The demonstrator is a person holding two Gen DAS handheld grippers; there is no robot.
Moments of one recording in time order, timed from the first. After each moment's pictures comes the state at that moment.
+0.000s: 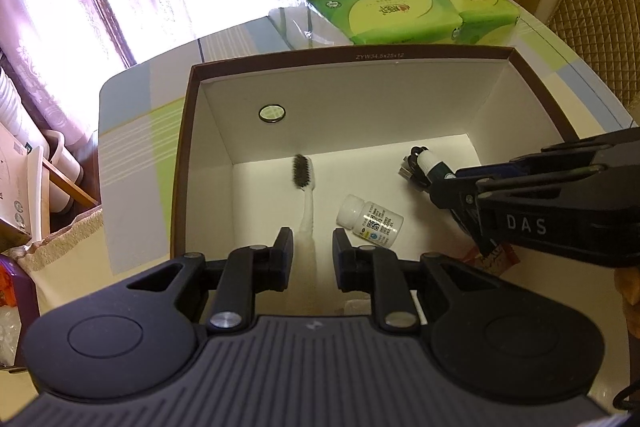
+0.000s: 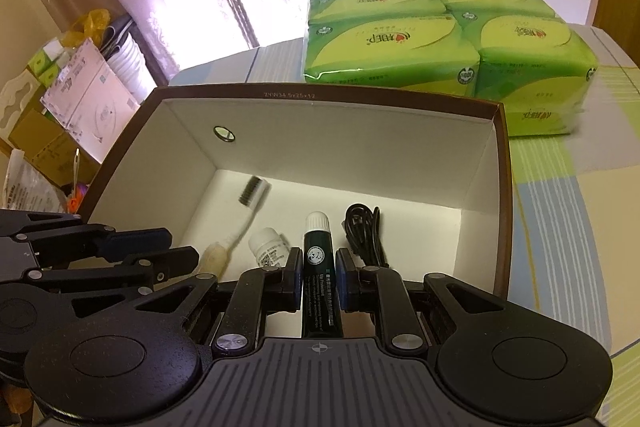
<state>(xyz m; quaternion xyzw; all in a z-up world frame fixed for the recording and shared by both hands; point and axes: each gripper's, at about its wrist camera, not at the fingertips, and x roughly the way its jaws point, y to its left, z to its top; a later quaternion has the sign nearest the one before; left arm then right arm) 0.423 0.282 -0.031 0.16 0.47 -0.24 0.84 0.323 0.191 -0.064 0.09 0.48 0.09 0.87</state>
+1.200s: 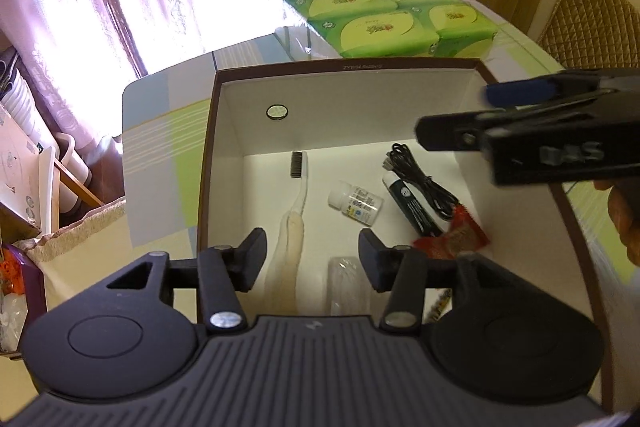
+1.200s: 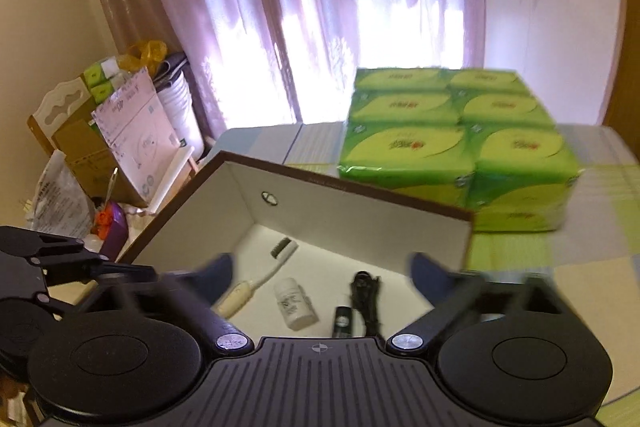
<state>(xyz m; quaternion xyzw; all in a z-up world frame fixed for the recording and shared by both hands) 0.373 0.302 0.005 0.14 0.44 -0.24 0.85 0.277 0.178 -0.004 0.03 0.37 0.15 0.92</state>
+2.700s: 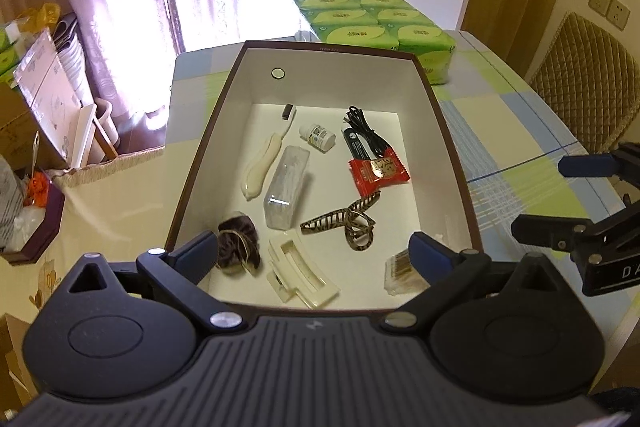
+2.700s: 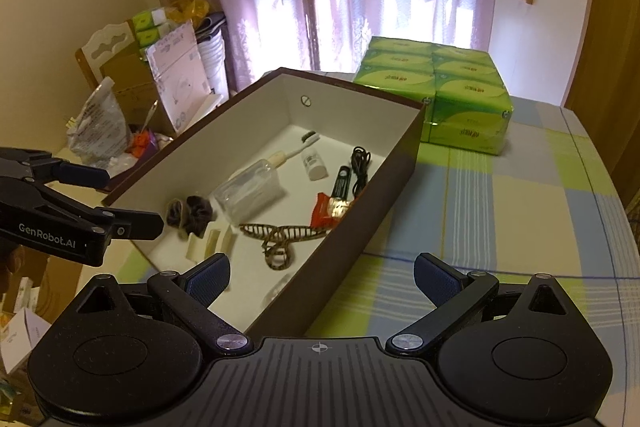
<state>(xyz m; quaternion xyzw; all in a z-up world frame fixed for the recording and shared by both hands) 0.194 0.331 0.055 0.07 0.42 -0.18 0.89 0.088 0.140 0.022 -0.02 0.39 0.19 0.90</state>
